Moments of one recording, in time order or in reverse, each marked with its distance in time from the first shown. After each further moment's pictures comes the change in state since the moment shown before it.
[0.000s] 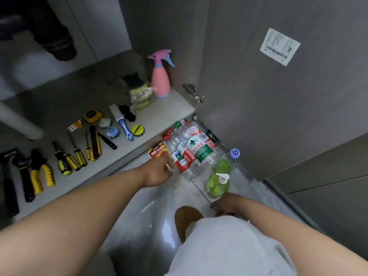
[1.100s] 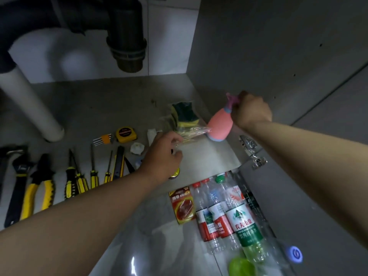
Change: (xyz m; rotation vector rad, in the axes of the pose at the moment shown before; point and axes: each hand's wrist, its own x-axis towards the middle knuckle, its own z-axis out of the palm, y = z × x) left_hand 0.087 -0.093 -0.125 -0.547 0.817 0.146; right_hand -0.008 -0.411 -0.126 -0.614 1.184 -0.729
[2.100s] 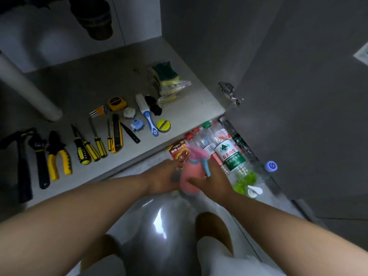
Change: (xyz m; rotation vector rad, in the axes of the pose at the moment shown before) left_hand -0.148 -0.004 0.017 0.279 -0.830 -0.057; right_hand -0.328 0.052 0.099 0.816 -0.461 0.014
